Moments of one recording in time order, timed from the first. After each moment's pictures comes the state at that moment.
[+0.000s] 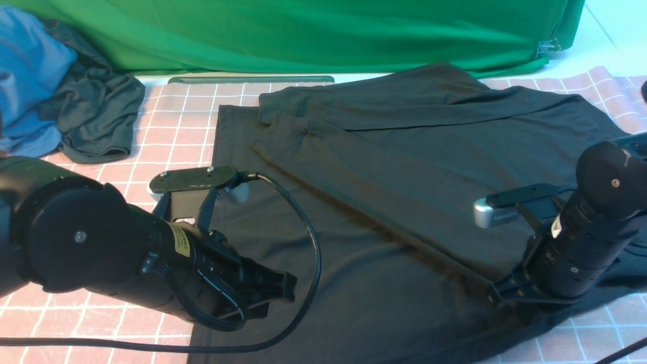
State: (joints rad) right arm 0.35 1.63 -0.88 0.09 0.84 0.05; left arm -0.57 1.25 -0.79 -0.19 0.73 -0.29
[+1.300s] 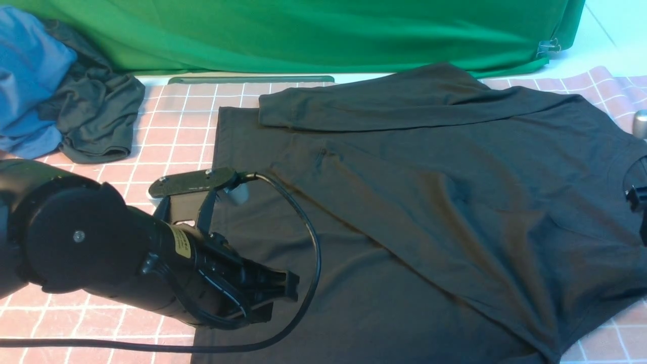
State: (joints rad) right arm -0.15 1.64 -1.11 -0.08 0.97 0.02; left arm -0.57 1.25 -0.79 -0.23 0.73 -0.31
